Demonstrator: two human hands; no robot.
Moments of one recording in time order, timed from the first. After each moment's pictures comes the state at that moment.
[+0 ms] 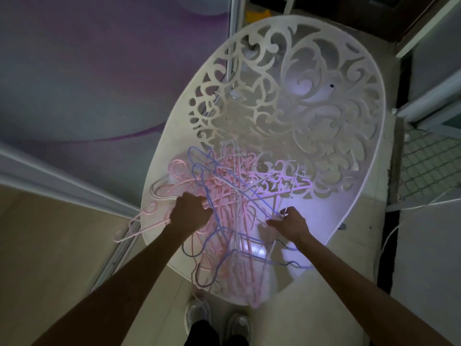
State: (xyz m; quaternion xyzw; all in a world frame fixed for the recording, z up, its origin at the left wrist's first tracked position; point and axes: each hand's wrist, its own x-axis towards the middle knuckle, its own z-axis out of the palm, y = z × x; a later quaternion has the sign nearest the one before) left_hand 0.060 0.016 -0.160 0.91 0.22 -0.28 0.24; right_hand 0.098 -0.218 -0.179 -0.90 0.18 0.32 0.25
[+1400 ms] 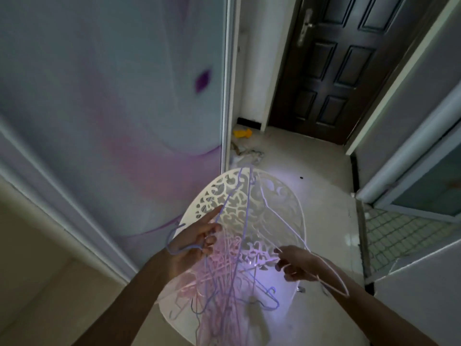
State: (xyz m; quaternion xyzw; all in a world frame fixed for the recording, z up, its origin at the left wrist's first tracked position) left_hand 0.043 0.005 0.149 0.47 0.17 -0.25 0.83; right_hand 0.082 -0.245 0.118 -0.73 0.18 0.43 0.50
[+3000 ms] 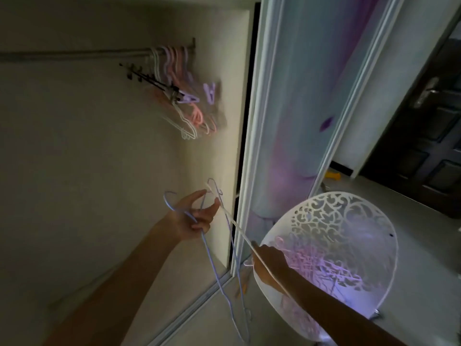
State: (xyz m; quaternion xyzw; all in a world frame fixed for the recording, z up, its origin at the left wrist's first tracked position) left_hand -0.311 0.215 0.267 0.27 0.11 -0.13 0.95; right_hand -0.217 0.004 0.223 -0.90 -0.39 0.17 0.04
